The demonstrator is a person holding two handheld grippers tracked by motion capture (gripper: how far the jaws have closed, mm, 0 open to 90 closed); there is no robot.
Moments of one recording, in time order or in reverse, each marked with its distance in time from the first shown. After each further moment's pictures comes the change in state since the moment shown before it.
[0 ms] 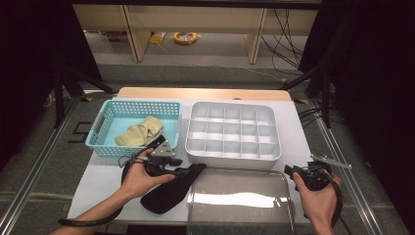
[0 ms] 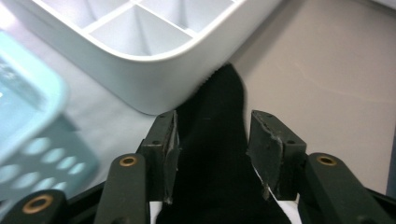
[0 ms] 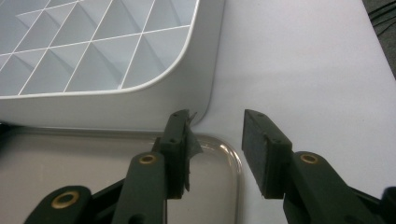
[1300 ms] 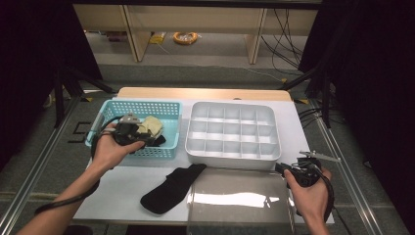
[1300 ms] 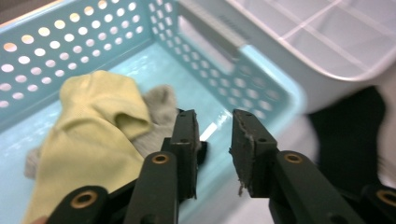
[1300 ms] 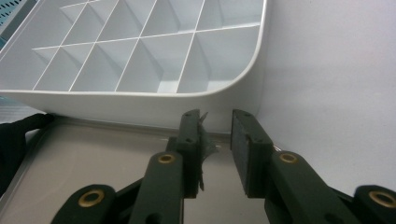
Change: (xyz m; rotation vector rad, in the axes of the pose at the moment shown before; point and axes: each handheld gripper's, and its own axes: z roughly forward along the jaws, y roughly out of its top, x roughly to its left) left arm 0.096 0.022 -0.050 0.109 0.241 -0.106; right arm 0.029 0.010 0.001 0.053 0.064 -0.014
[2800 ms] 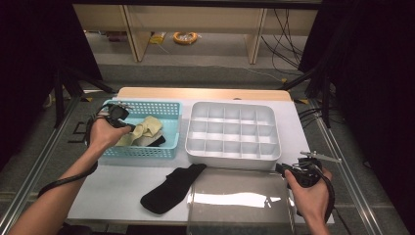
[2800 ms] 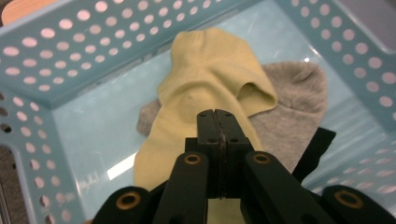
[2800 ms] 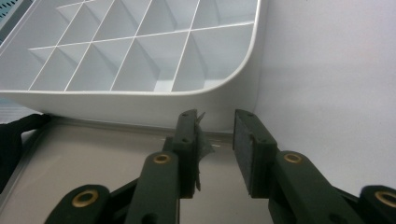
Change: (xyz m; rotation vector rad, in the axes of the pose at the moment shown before) left arm 0.051 0.001 0.002 0.142 0.199 -0.110; right arm -0.003 -0.001 0.002 -0.009 0.014 -0.006
